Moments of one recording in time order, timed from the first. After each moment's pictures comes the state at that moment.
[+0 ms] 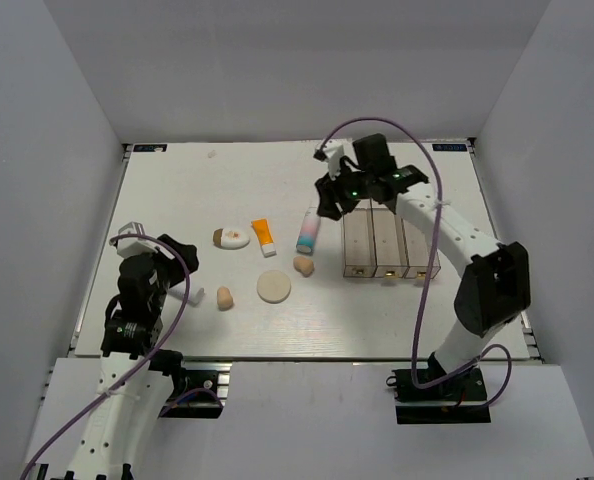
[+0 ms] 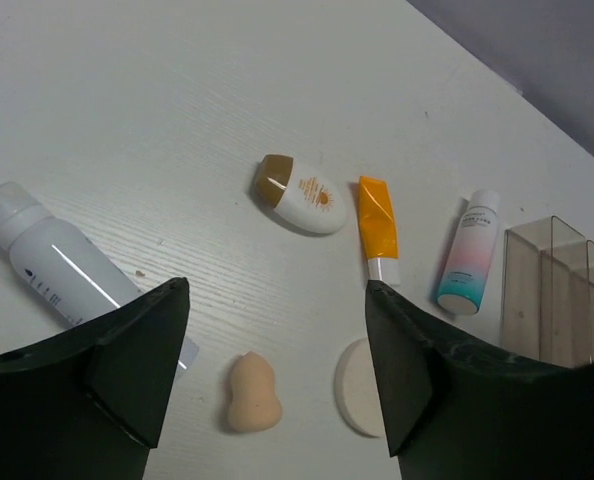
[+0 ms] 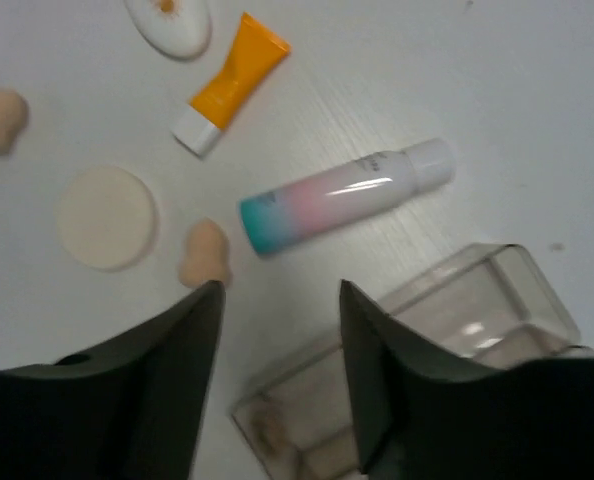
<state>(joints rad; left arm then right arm) -0.10 0.47 0.52 -0.37 -0.13 -0.57 0.48 1.66 1.49 -0.58 -0.46 -0.33</state>
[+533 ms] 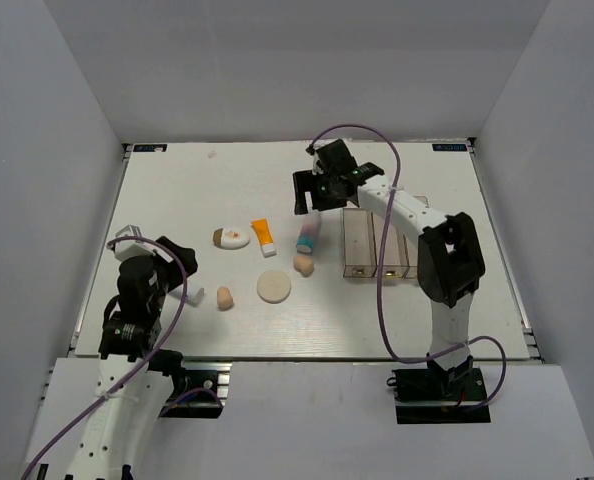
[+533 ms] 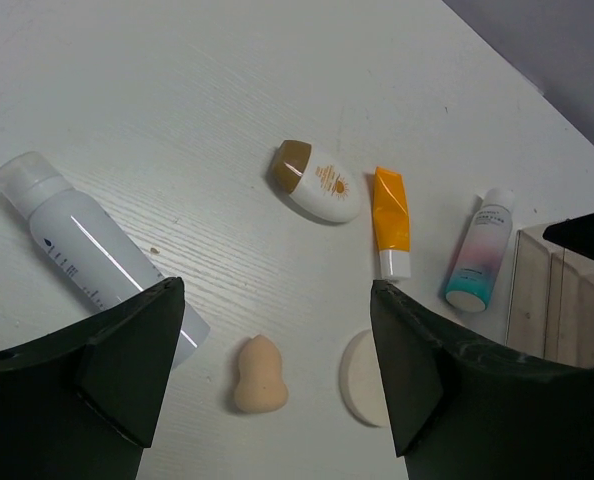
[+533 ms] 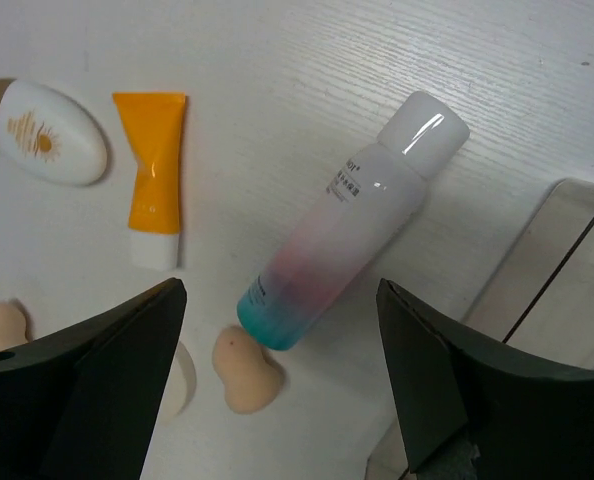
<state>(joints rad) -0.10 0.46 0.54 -0.46 -0.17 -0.61 0.59 1.97 1.67 -0.56 -0.15 0.26</state>
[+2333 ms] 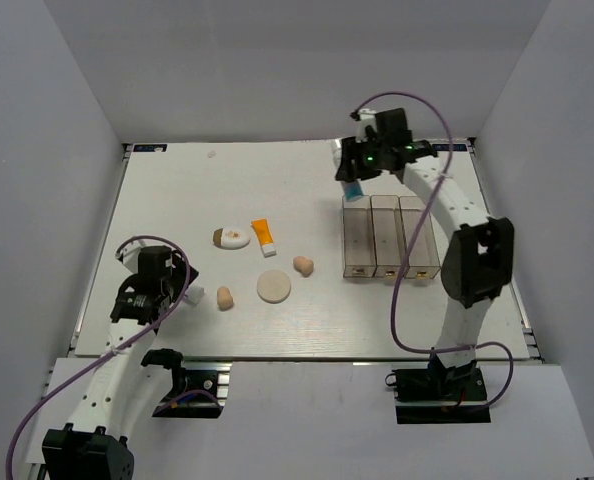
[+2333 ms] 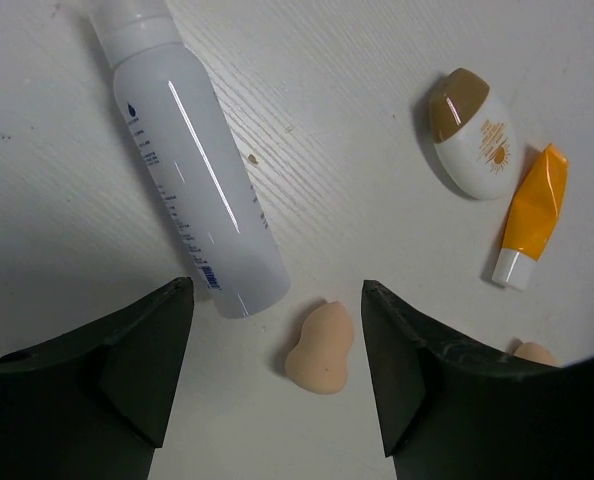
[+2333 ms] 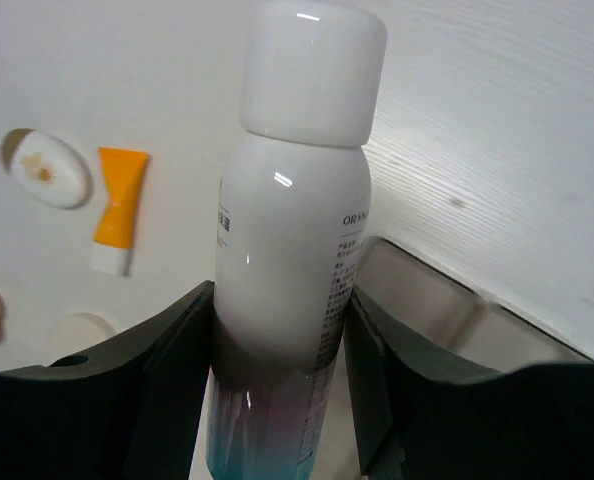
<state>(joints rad) -0.10 0.72 0.53 -0.61 -0.26 -0.84 0.37 1.93 1.77 -0.56 -0.34 0.07</state>
